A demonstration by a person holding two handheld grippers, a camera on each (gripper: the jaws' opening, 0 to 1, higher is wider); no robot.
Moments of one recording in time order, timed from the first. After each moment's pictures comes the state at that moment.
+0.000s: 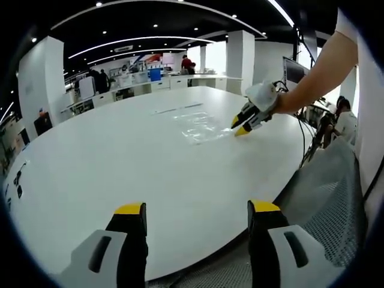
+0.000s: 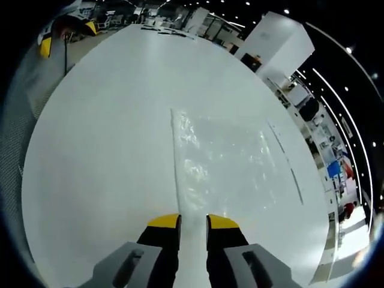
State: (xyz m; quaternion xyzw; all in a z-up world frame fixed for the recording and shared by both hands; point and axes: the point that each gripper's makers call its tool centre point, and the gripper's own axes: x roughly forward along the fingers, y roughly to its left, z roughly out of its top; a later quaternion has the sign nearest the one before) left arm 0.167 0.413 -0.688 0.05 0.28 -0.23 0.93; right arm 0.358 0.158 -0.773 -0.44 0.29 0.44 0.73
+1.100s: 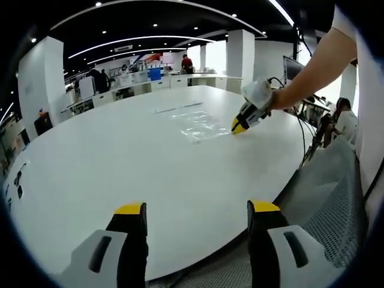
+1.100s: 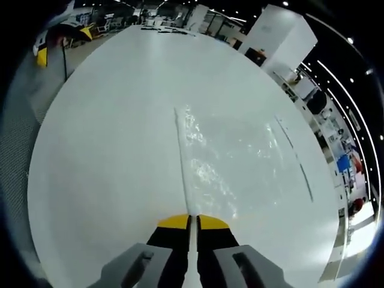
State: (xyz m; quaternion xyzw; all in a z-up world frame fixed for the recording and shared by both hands) left arm 0.168 0.415 -0.691 0.06 0.28 -0.23 0.93; right arm 0.360 0.160 -0.779 -0.42 0.33 0.46 0.71
